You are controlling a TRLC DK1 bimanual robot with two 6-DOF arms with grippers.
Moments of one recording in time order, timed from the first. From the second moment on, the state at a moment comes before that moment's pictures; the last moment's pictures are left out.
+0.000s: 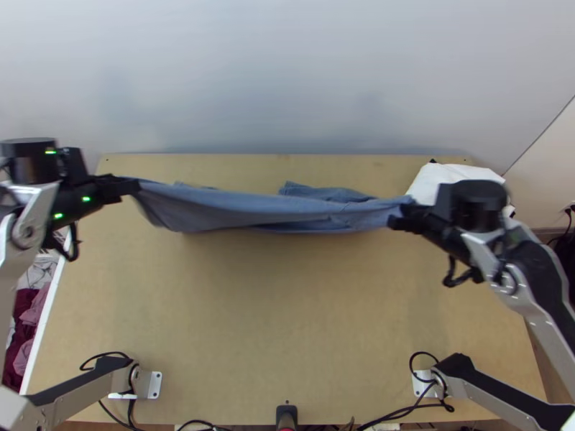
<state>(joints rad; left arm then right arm) -0.05 1.21 1.63 -1.04 0.01 -0.26 0.46 1.07 1.31 -0.82 0.10 0.41</state>
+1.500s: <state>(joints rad) 0.02 1.09 2.26 -0.91 -0.02 -0.28 0.46 0.89 1.72 -0.49 0.52 0.08</state>
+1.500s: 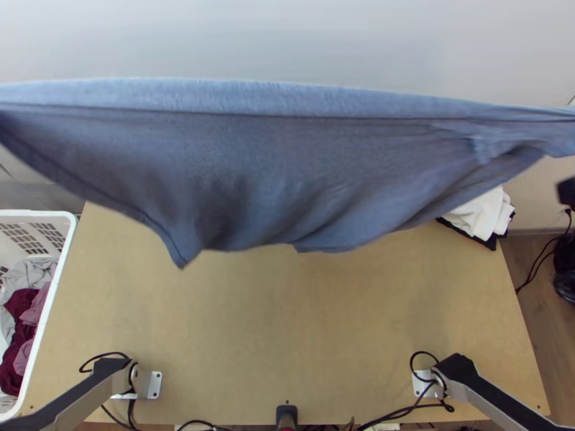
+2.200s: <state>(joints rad) -0.03 0.94 1.50 -0.81 0.06 -0.32 0.48 0.87 1.41 -0.73 0.49 0.33</state>
